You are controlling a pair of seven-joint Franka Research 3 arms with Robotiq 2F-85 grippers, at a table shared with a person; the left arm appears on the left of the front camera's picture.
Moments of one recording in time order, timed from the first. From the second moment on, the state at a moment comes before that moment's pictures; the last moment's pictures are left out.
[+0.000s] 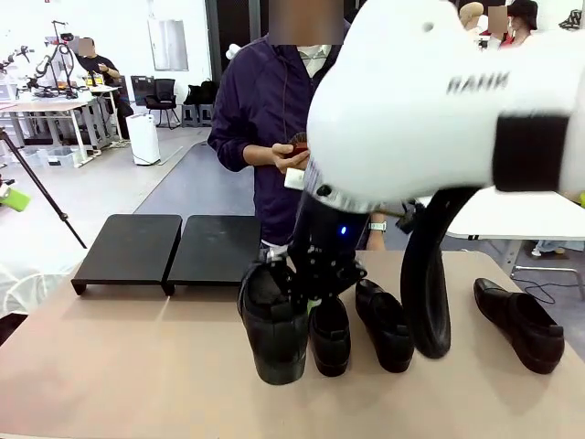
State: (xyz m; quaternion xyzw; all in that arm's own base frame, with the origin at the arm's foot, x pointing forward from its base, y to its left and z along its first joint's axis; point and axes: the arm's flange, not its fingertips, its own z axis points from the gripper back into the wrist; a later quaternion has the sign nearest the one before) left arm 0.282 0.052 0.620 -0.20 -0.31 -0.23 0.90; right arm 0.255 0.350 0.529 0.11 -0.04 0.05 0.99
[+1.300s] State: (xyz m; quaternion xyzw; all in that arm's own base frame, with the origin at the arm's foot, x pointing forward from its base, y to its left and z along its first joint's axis) left arm 0.282 0.052 0.620 -0.20 -0.31 -0.23 0.90; right arm 0.302 0.397 0.338 0.14 -0.06 -0.02 0.99
